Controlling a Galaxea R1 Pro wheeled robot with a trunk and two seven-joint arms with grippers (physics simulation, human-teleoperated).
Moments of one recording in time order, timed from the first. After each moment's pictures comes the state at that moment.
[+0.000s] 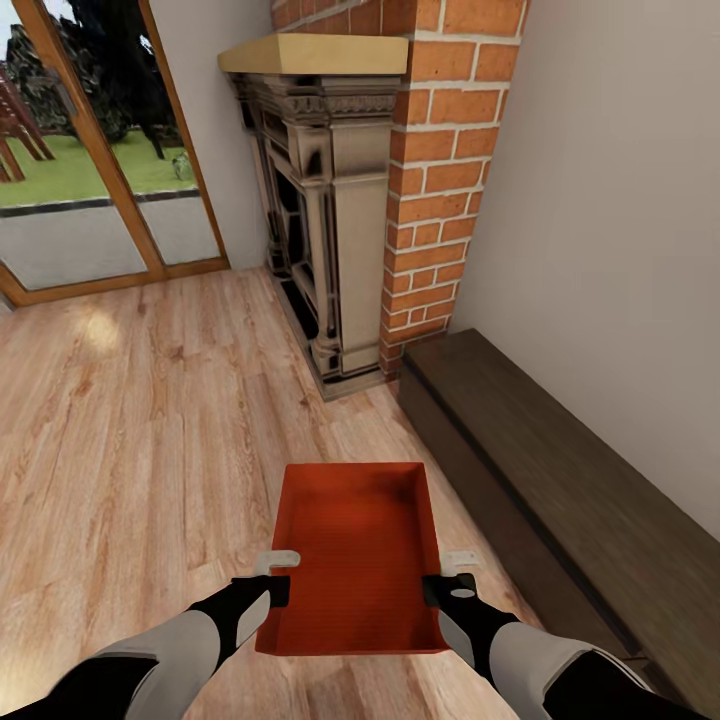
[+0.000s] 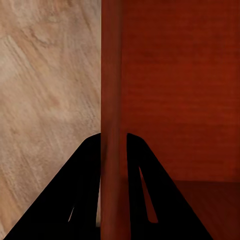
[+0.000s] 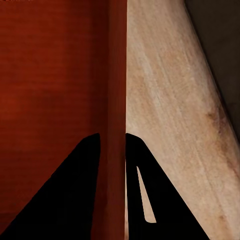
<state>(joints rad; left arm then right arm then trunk) -0.79 -0.10 0.01 -0.06 0.03 0.15 0.14 -0.78 0.14 0.51 -0.01 -0.44 -0.06 -0.23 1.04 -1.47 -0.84</state>
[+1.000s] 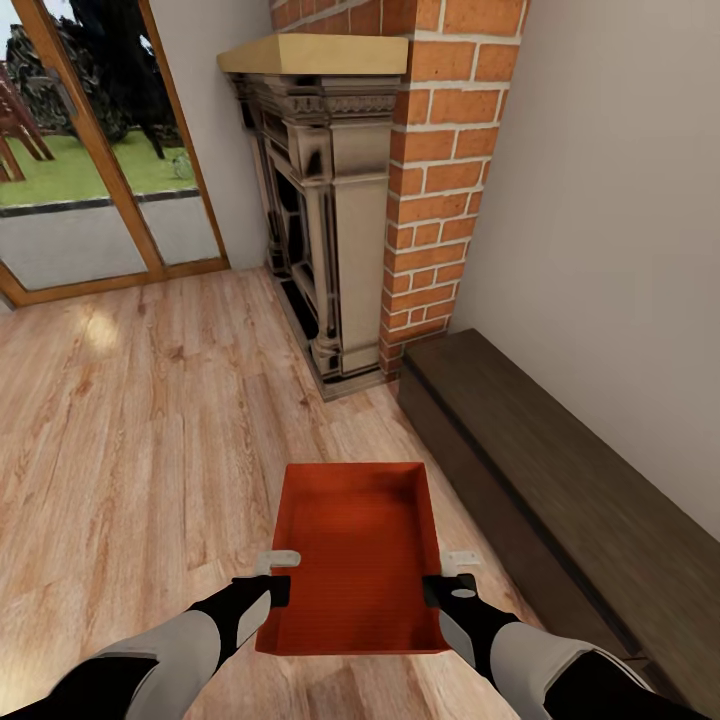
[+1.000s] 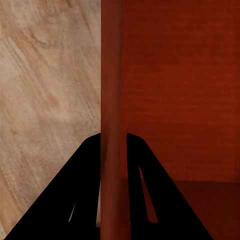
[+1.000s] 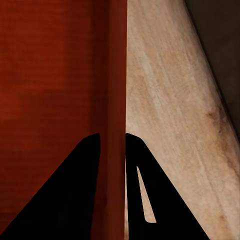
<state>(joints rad) -0.79 -0.10 0.01 -0.06 0.02 0.15 0.15 -0.78 0.13 0.51 -0.01 -0.44 -0.06 -0.22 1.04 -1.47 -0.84</state>
